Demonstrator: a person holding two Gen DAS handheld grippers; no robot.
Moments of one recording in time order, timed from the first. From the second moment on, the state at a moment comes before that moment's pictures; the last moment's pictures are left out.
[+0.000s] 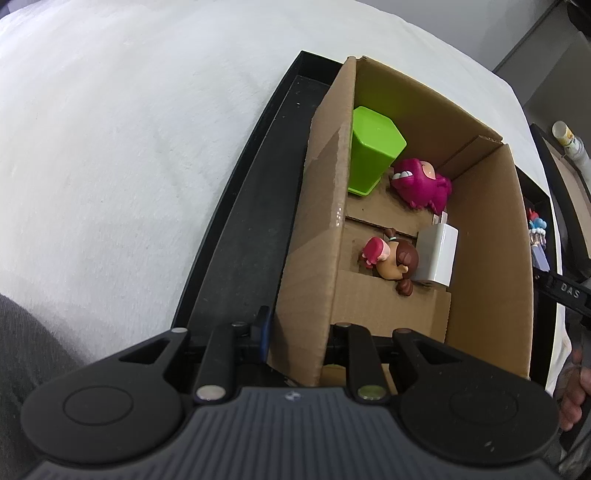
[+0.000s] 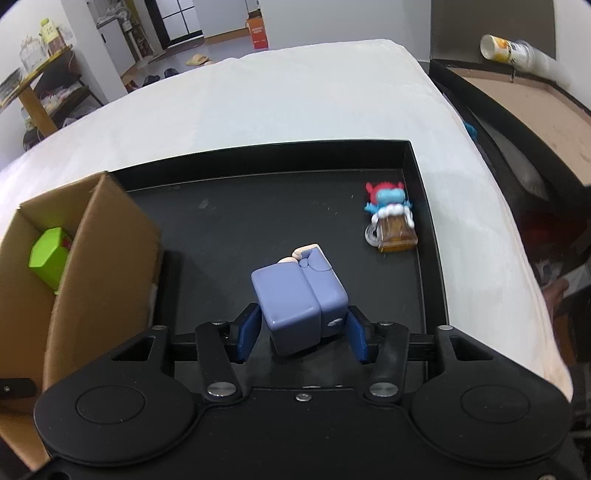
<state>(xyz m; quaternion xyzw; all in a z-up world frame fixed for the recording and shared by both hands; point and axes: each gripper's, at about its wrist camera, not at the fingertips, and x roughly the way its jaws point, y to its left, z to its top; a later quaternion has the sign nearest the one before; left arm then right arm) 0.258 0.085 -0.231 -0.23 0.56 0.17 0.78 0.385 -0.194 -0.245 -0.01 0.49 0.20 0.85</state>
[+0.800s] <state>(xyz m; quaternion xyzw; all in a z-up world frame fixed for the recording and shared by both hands) 0.258 0.076 -0.220 -0.21 0.56 0.15 0.79 0.349 -0.180 -0.197 0.02 0.46 0.22 0.86</state>
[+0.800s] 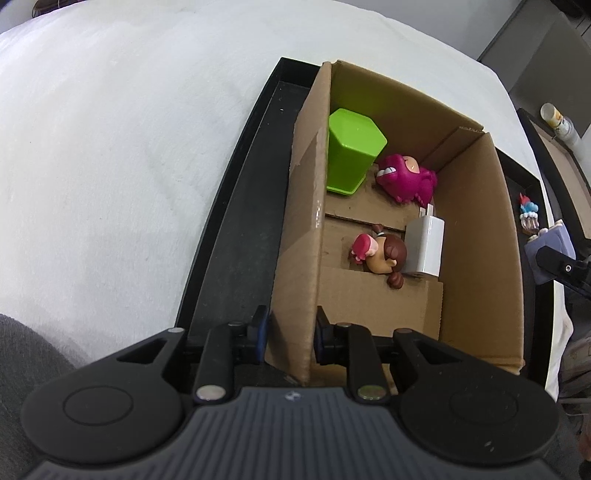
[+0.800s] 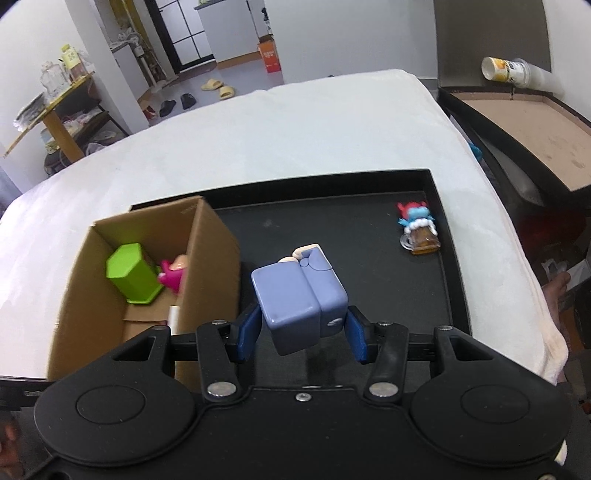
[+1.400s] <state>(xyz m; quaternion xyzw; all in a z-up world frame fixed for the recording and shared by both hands) 0.251 0.083 -0.221 -0.22 0.55 0.15 0.79 0.333 -0.149 -0.163 0.02 0.44 0.24 0.86</state>
